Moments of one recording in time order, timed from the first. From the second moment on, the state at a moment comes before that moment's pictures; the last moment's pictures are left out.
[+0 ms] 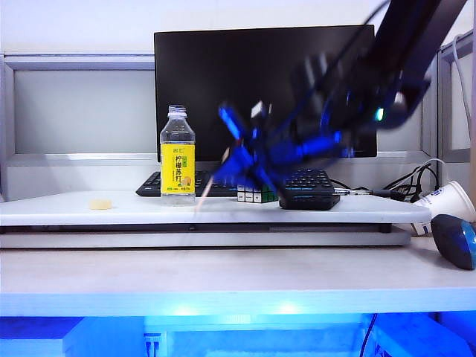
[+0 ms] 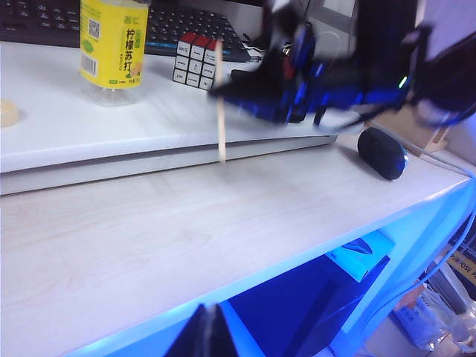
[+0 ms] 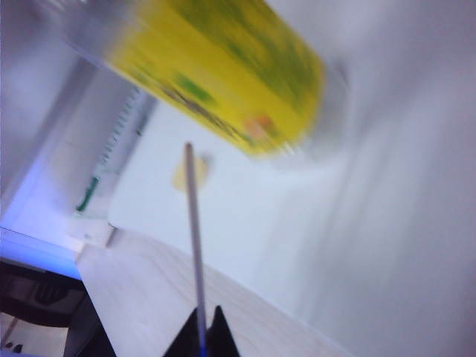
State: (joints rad) left arm 0.02 0.00 0.02 -0.17 0.69 -0.16; right arm 0.47 2.02 1.16 0.59 -0.51 0.71
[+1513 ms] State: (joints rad) left arm 0.02 0.00 0.02 -0.17 0.61 -0.01; right arm 0.49 1.99 1.69 0.25 -0.33 0.14
